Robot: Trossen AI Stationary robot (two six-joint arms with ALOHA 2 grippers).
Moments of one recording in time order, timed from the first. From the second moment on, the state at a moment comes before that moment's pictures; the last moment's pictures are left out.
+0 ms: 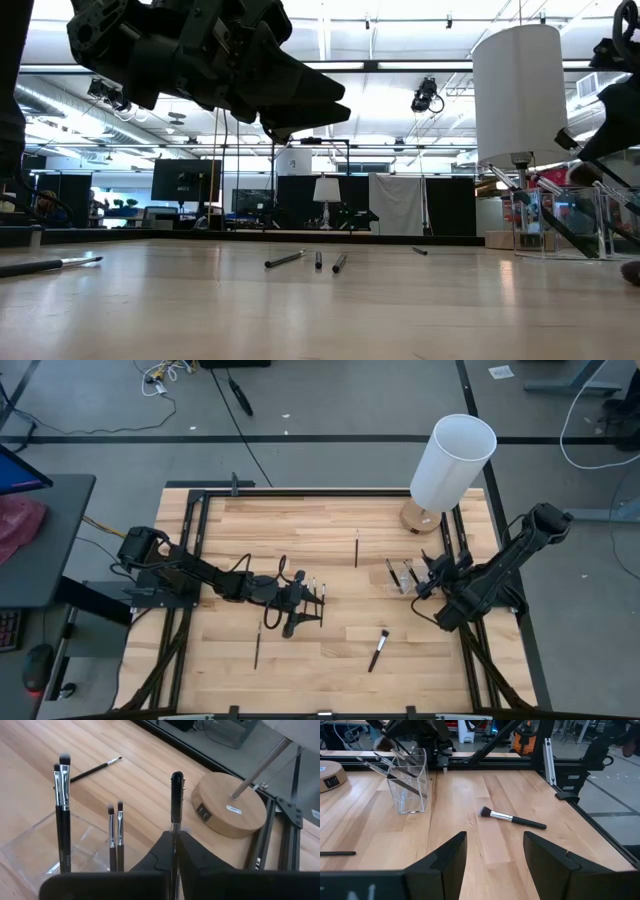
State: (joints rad) left arm -0.23 1.66 0.64 0.79 -0.05 -0.09; right arm 0.76 1.14 0.59 -1.46 0.91 1.82
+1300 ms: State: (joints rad) left arm -0.23 1.66 0.64 0.79 -0.05 -0.09; right arm 0.76 1.14 0.76 -1.41 0.74 1.64
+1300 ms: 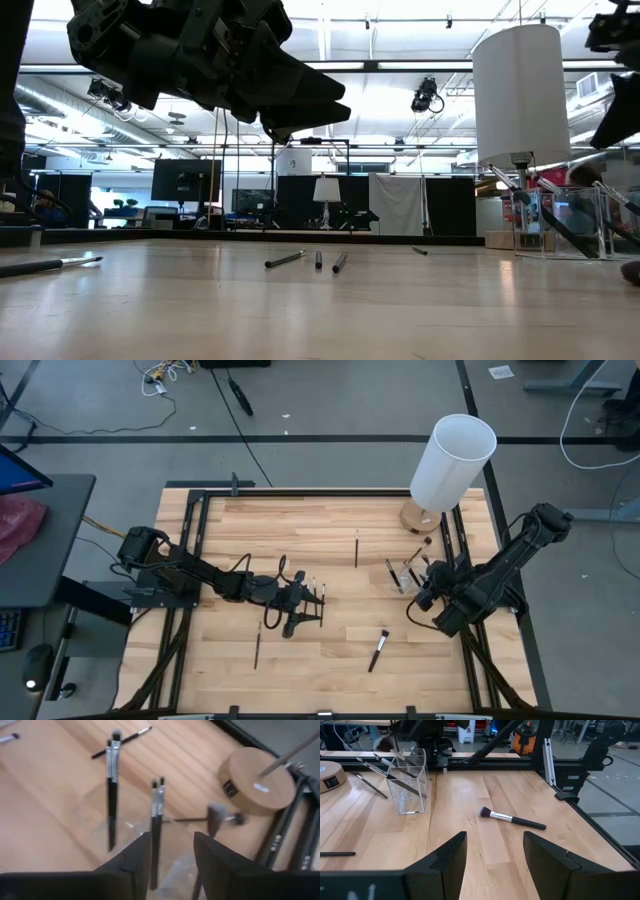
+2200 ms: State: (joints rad) left arm -0.23 1.66 0.64 0.79 -0.09 -0.09; right arm -0.06 1.15 0.90 -0.91 0.51 0.97
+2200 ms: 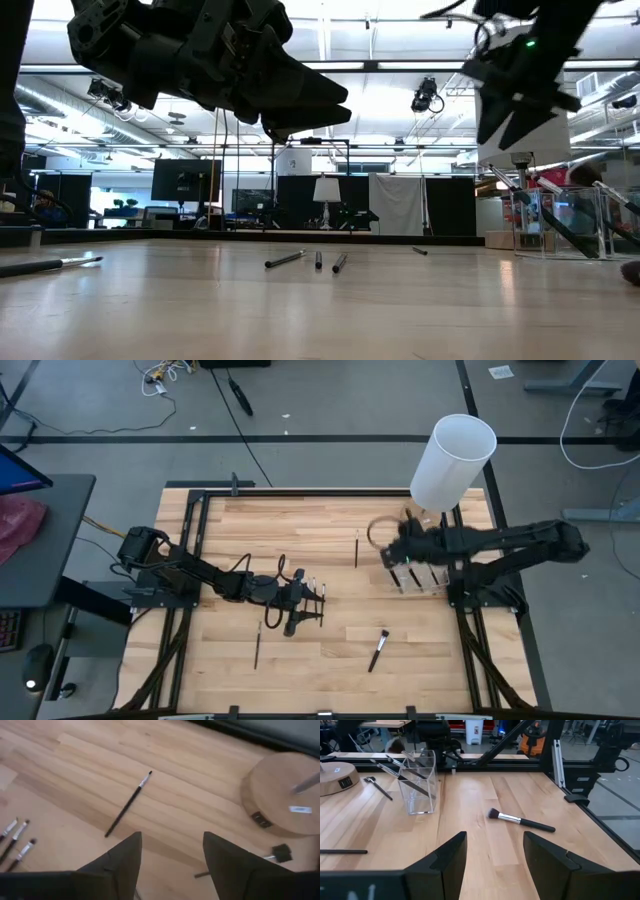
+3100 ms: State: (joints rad) left arm -0.24 1.66 0.64 0.78 -0.09 -0.06; right arm -0.48 1.51 0.86 -1.07 0.28 0.73
